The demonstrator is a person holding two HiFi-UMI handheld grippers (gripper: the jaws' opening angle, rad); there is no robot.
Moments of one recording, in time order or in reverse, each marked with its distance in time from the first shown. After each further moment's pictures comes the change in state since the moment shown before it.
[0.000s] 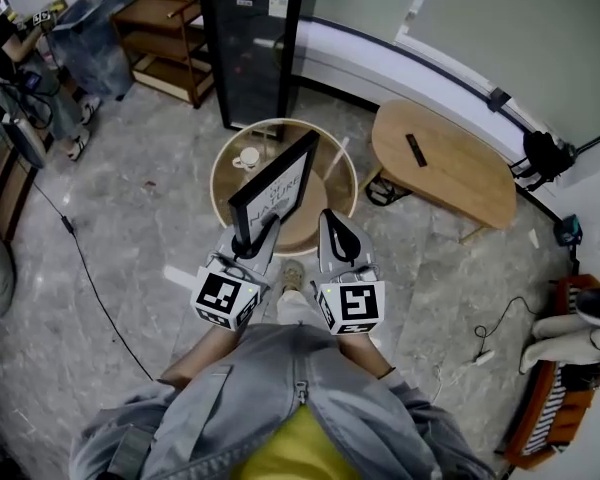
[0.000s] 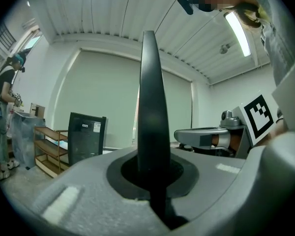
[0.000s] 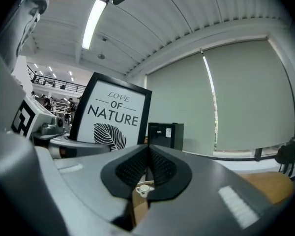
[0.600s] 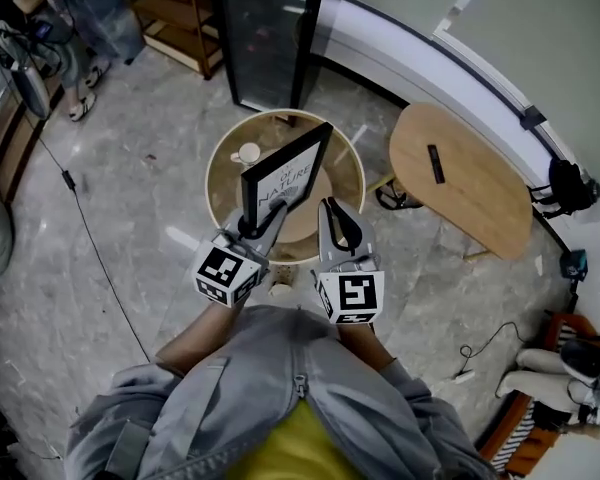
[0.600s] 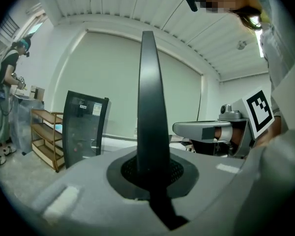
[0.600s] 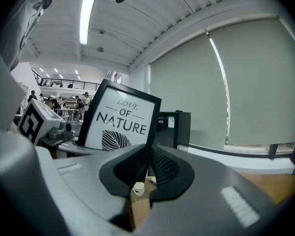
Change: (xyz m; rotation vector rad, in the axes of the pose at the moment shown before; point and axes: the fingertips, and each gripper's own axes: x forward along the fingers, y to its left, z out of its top) left arm 0.134 0.067 -0.053 -0.105 0.125 0.023; right arm 0.123 -0.078 -0.044 0.012 0.105 0.127
